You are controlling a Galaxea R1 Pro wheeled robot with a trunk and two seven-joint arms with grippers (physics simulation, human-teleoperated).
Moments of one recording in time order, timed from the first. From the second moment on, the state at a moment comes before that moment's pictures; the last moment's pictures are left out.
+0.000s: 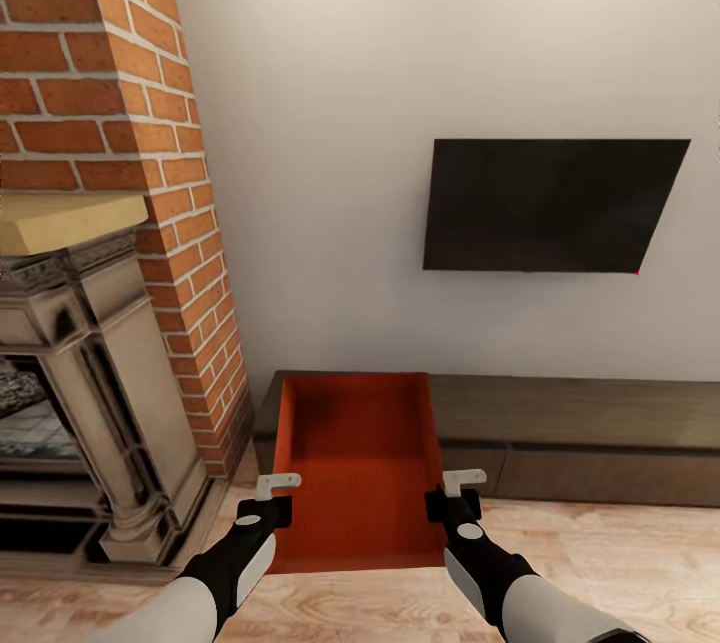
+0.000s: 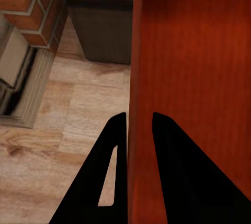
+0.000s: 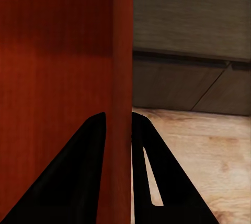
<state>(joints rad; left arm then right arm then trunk) -0.63 -0.11 -0.14 -0.32 0.15 0.05 0.24 -0.66 0.10 0.25 -0.21 -0.11 -0.17 -0.25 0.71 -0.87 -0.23</state>
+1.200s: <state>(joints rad) -0.63 -0.11 -0.14 -0.31 0.16 0.05 0.24 -0.66 0.10 0.25 -0.21 -0.10 -0.17 -0.25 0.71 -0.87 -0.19</state>
